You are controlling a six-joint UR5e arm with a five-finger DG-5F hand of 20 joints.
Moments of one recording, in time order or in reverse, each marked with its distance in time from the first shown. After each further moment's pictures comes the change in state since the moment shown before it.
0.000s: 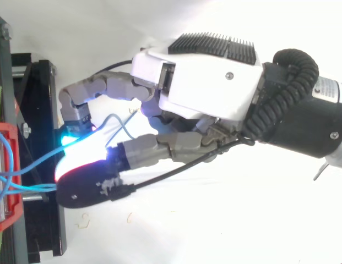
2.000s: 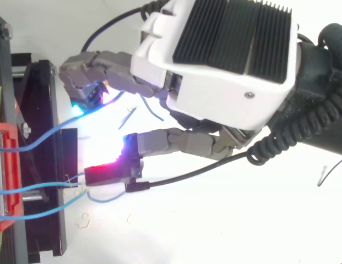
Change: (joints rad) arm 0.000 0.035 0.050 -0.027 0.007 -0.549
